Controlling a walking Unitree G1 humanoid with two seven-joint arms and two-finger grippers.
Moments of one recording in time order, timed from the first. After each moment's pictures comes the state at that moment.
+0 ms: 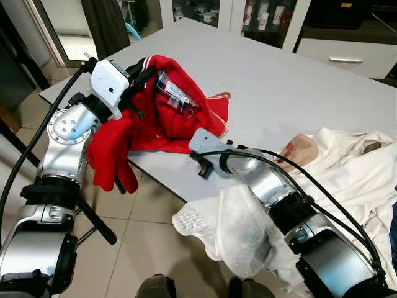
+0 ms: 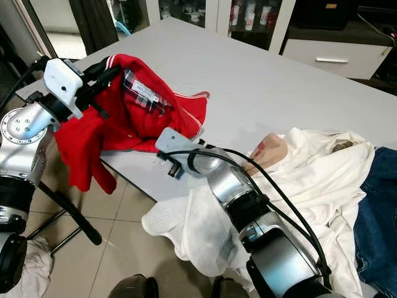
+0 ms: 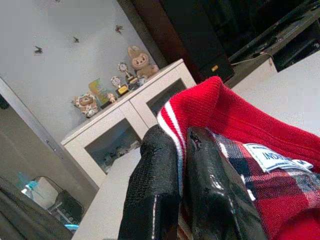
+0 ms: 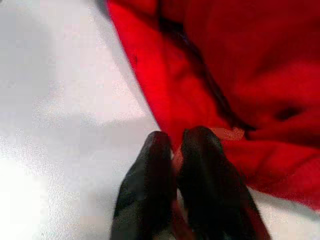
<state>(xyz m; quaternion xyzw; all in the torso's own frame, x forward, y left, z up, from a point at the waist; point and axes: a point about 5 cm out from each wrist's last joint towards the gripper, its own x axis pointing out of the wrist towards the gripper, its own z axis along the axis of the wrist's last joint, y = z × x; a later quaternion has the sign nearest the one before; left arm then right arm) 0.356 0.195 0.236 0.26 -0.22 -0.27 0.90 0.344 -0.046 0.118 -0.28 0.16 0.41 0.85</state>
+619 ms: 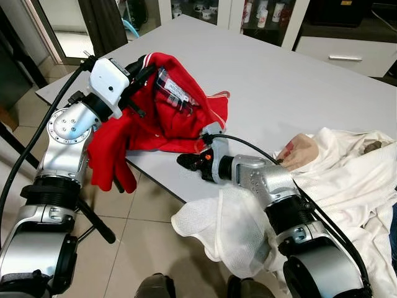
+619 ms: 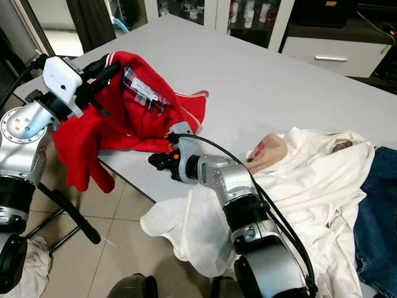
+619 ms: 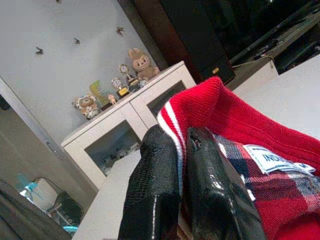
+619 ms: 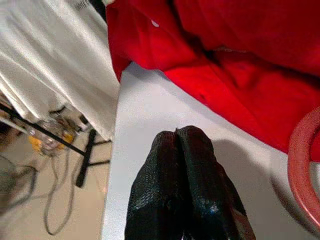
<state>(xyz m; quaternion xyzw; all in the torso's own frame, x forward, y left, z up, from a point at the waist) 0.356 0.193 0.240 0.26 -0.22 -0.26 0.90 0.329 -0.036 0.120 0.11 0.25 0.46 0.84</state>
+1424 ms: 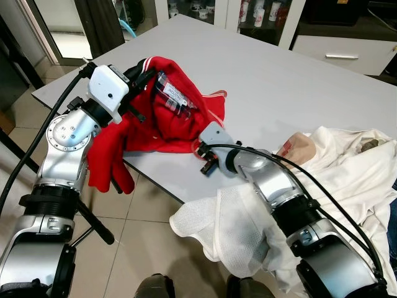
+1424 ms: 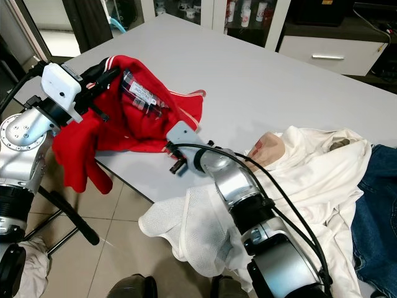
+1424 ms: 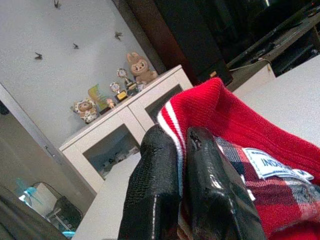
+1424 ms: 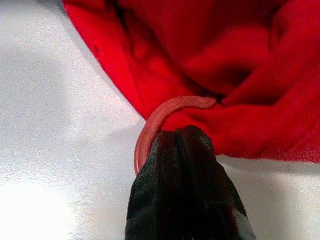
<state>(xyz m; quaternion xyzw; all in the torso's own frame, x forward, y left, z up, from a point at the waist) 0.346 0.192 0.235 0.26 -0.23 -0.26 0.90 0.342 -0.052 0.120 -0.21 0.18 0.39 0.88</state>
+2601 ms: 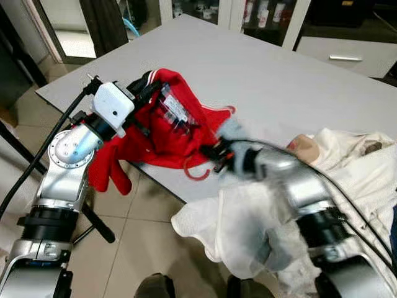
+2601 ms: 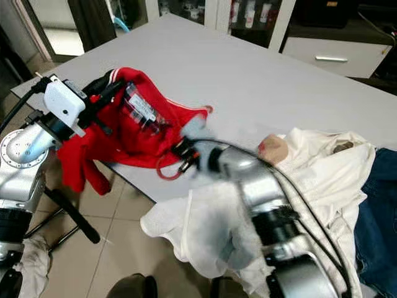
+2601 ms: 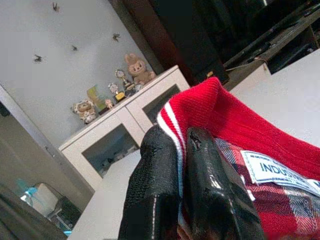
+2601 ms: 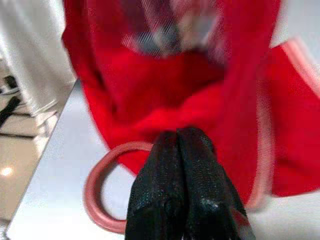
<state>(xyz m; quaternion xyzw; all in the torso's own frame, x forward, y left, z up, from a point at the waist) 0.323 0.182 0.225 0.27 -0.23 -0.27 0.90 0.324 -0.084 0.153 -0.10 0.12 0.45 0.88</state>
